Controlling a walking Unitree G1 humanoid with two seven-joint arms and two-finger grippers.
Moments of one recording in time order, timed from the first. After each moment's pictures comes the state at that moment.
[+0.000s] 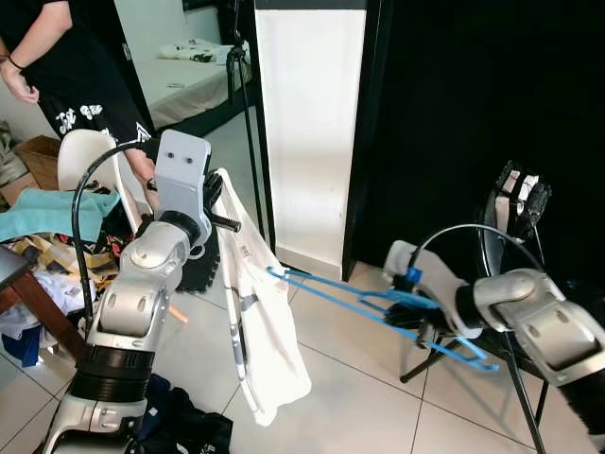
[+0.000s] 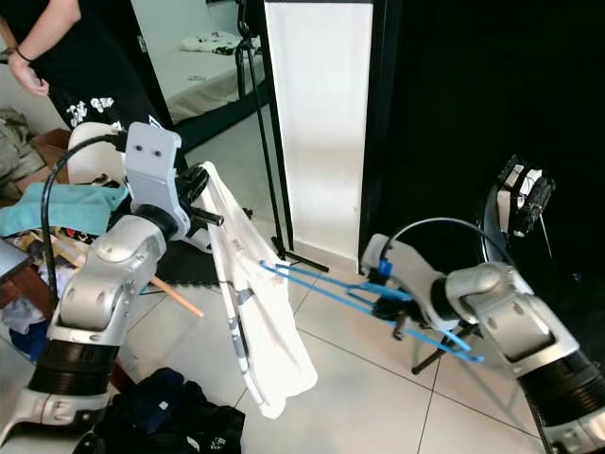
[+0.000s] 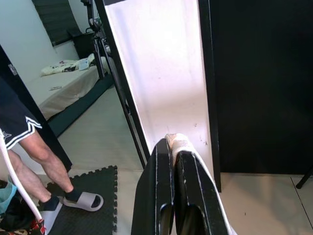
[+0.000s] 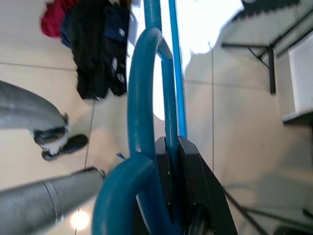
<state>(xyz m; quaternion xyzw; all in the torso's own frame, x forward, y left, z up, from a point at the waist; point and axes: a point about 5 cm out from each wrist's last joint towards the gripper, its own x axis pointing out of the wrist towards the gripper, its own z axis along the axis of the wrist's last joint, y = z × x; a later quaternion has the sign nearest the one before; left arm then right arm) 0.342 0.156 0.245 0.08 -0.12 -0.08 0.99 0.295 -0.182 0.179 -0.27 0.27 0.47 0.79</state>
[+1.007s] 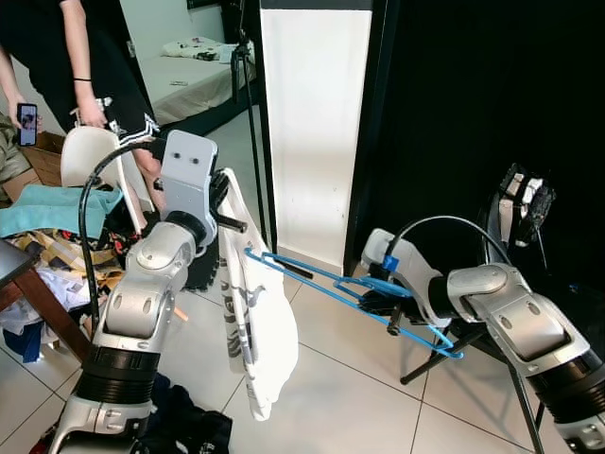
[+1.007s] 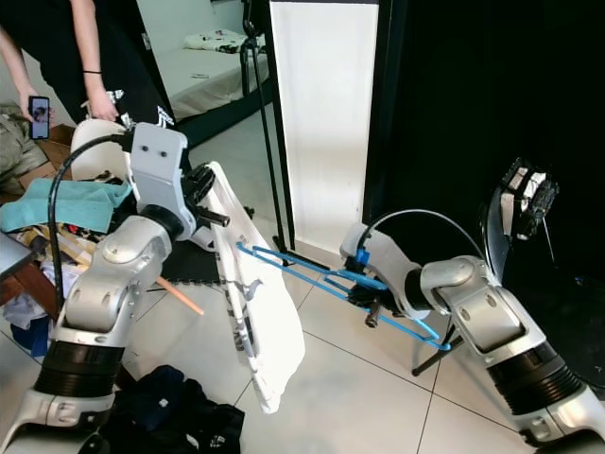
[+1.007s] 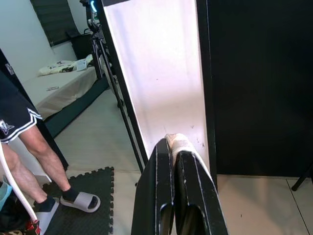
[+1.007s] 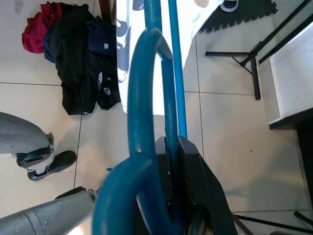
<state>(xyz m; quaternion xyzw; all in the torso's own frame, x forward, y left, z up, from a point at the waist) 0.340 0.149 0.246 0.08 -0.13 -0.09 0.99 0.310 -0.176 0.180 -0.27 0.26 0.44 0.82</state>
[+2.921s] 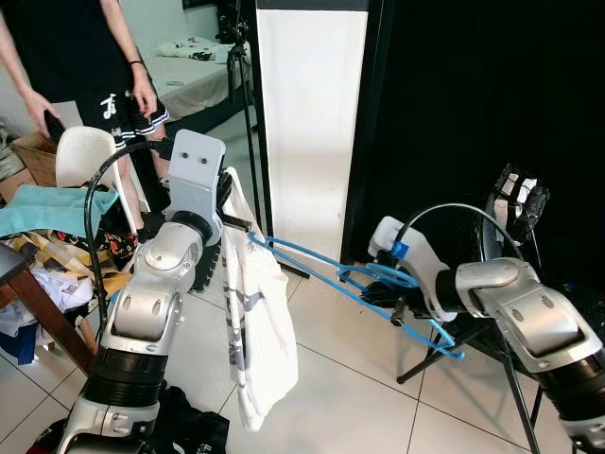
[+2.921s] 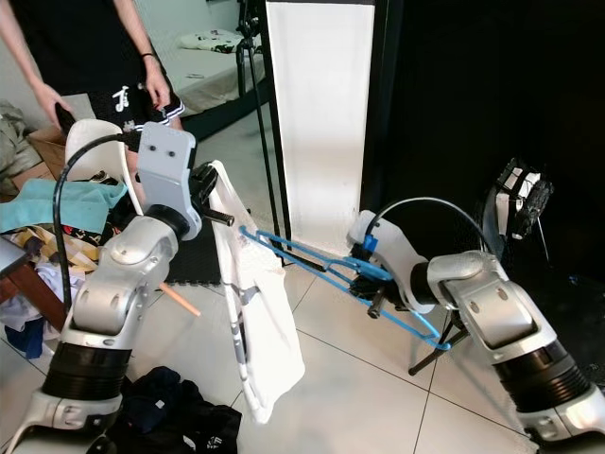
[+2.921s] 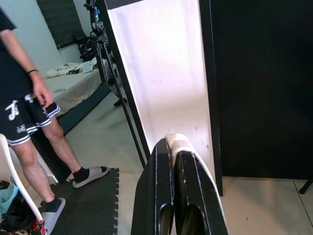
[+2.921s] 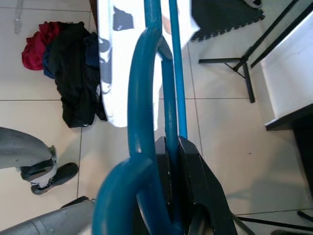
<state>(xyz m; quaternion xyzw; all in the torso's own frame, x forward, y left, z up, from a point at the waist) 0.338 0.142 0.248 0.09 -0.13 -0.07 0.99 0.307 -0.184 0.200 -0.24 0.24 0.43 0.84</state>
